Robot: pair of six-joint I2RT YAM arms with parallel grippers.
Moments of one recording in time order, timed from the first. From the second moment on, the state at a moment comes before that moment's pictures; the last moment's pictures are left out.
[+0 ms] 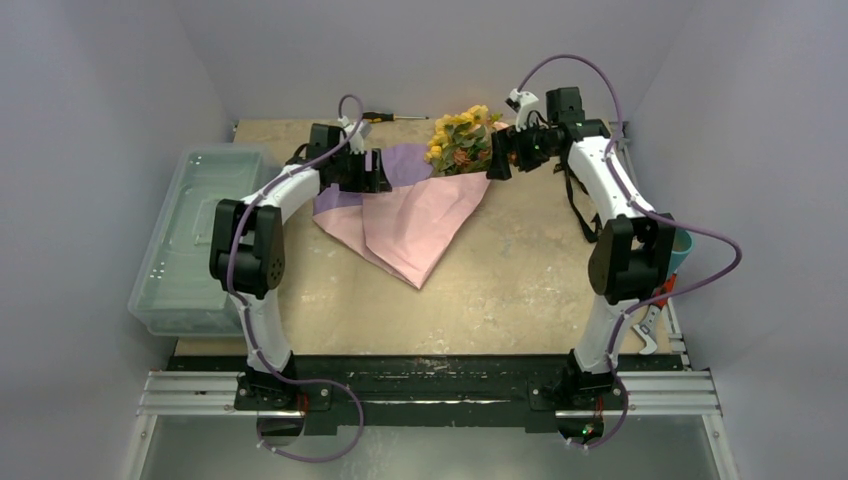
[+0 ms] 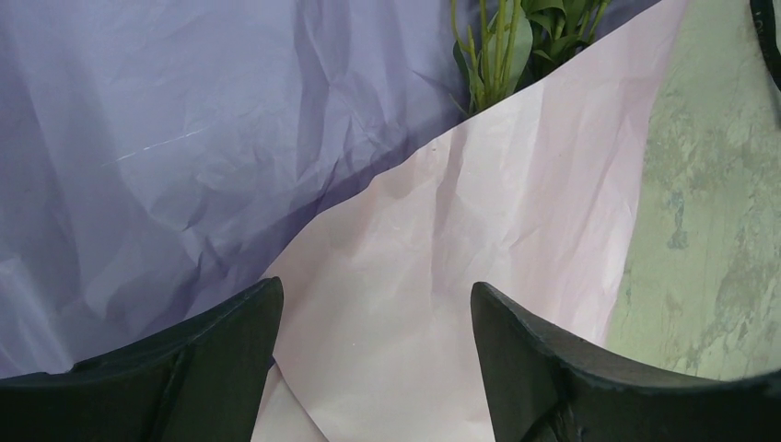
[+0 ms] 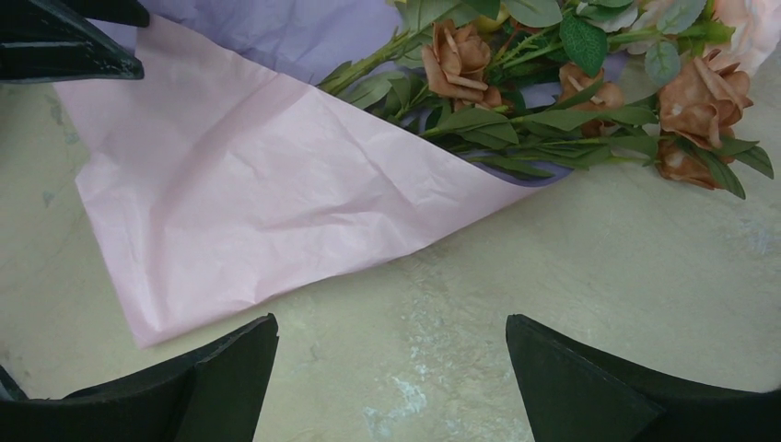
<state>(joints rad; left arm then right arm) -0.18 1.98 1.47 -0.27 0.46 -0.17 0.12 1.92 1.79 -0.77 -0.52 -0.23</state>
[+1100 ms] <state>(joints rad) -0.20 2.01 1.44 -0.24 0.36 -0.15 0.12 1.83 1.75 -0.71 -0.57 -0.16</state>
